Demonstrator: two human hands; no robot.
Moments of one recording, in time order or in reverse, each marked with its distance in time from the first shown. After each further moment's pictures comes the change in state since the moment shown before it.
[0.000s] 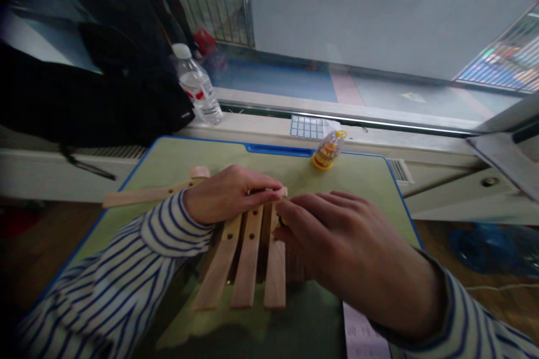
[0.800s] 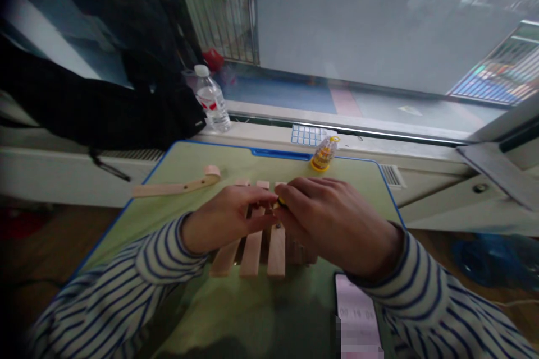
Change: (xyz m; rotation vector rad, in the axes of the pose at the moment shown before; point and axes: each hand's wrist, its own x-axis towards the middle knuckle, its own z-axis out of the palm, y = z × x) left_hand -0.045 0.056 0.018 -0.014 0.159 -0.042; right_hand -0.003 -0.018 -0.018 0.007 -0.072 0.037
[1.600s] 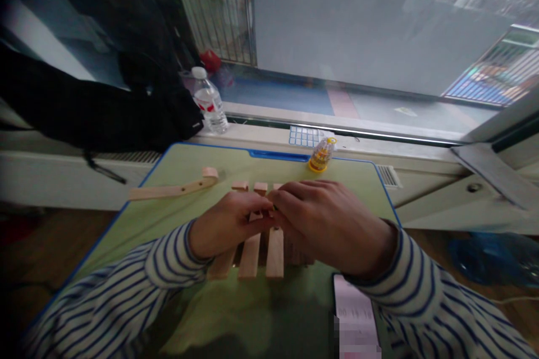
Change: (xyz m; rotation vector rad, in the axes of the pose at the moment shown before) left_hand -0.001 0.000 0.006 -0.055 0.013 0.044; right_hand 0.003 -0.001 -0.003 0.046 -0.035 -0.046
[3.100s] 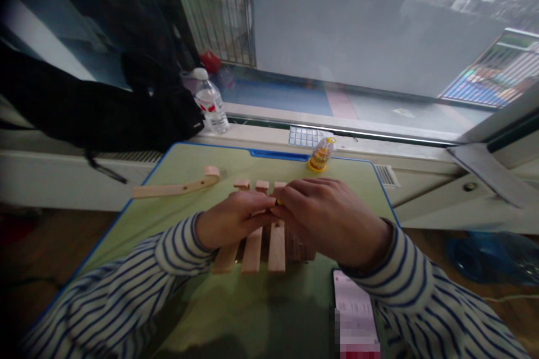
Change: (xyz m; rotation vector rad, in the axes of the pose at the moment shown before) left_hand -0.002 -0.008 0.002 -0.098 -0.086 0.149; right_hand -0.003 -0.005 0.003 0.009 0.021 0.053
